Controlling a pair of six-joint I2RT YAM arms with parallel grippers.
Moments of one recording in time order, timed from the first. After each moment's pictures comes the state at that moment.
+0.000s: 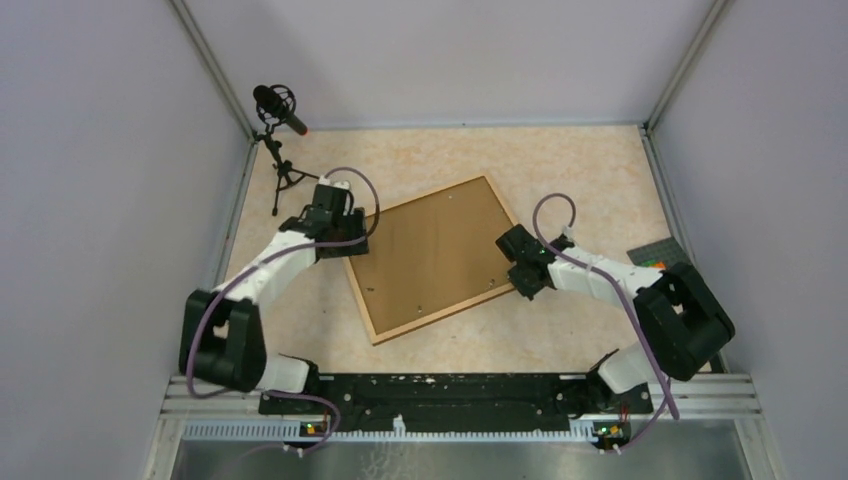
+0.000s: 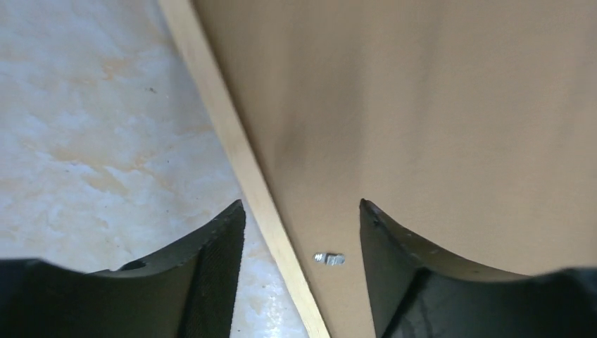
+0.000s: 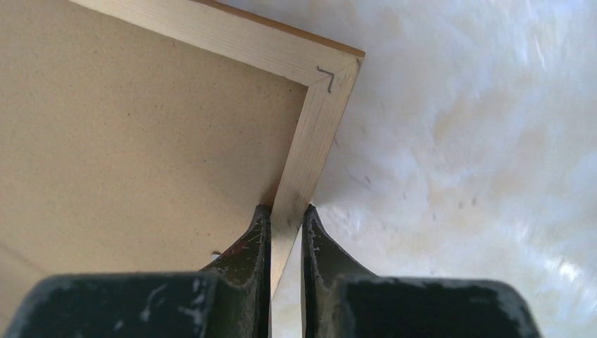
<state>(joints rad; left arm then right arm) -0.26 1.50 0.96 -0.51 -0.05 -0.35 0.66 1.45 0.77 -0.62 0.38 1.61</state>
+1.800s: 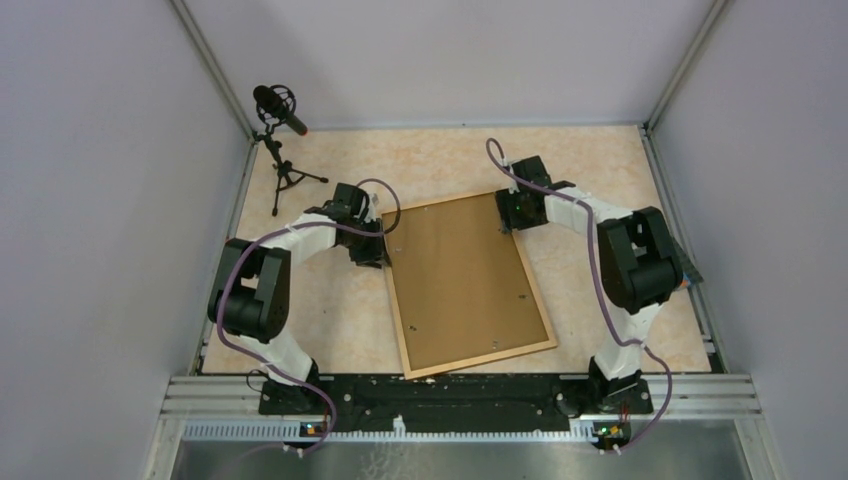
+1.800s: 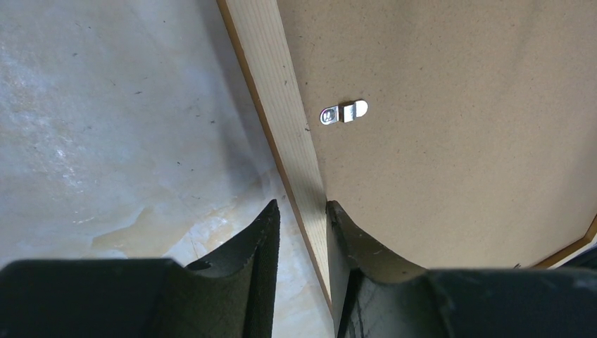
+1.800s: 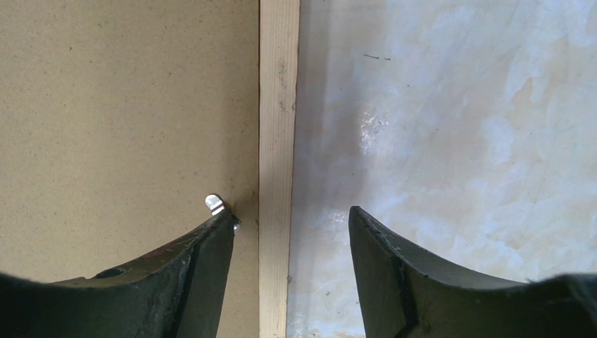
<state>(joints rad) -0.26 1.69 1.00 -0.45 0.30 -0.37 0.35 1.88 1.24 -0.37 0.04 0.07</state>
